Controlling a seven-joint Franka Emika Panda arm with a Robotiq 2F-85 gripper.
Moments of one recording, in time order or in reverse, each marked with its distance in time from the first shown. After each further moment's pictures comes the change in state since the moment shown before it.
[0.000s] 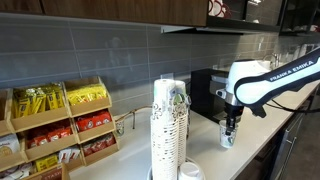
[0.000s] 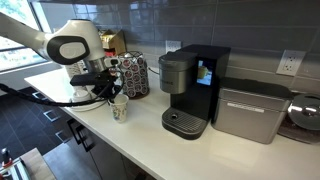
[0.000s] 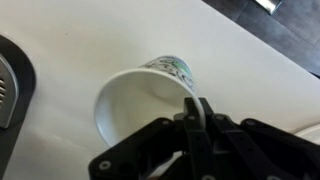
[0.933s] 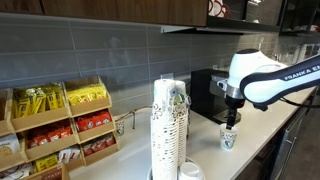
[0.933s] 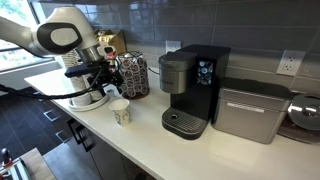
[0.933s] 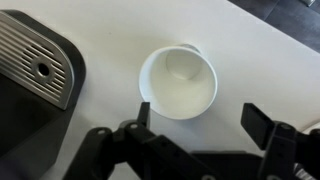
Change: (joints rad) arm 0.001 -0.087 0.020 0.015 -0.163 -0.024 0.172
